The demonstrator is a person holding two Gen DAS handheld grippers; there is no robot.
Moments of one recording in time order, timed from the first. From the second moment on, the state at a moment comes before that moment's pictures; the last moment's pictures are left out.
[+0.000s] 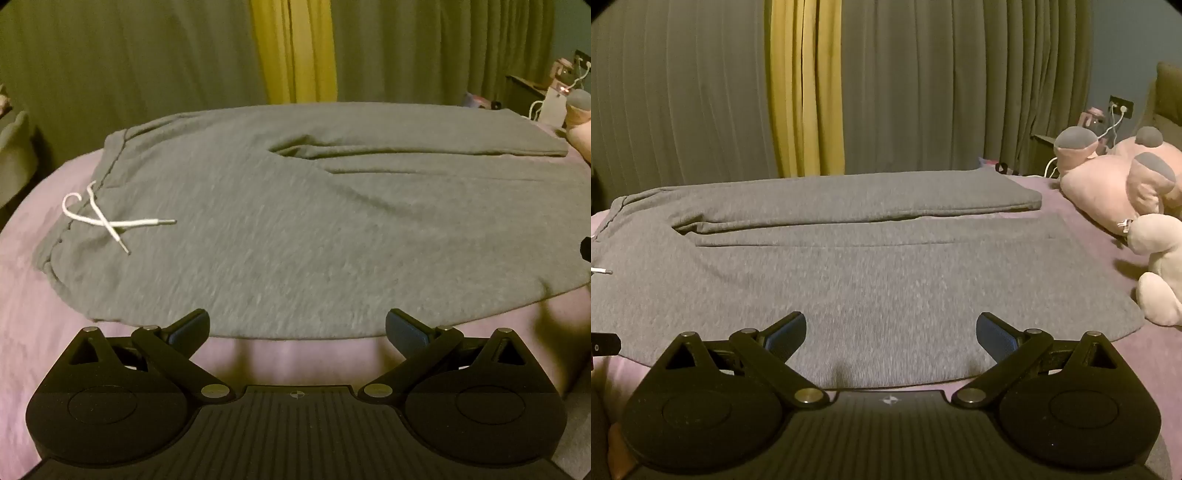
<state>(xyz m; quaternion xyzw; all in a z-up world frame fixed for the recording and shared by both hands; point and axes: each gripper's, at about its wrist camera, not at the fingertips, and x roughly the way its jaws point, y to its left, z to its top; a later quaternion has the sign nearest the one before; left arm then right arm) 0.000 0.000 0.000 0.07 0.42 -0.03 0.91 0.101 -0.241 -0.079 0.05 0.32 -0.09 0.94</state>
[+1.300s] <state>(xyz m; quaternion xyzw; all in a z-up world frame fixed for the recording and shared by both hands) 0.000 0.003 -0.006 0.06 0.43 -0.03 0.90 0.100 -0.237 -0.081 0.04 0.32 -0.09 0.94</state>
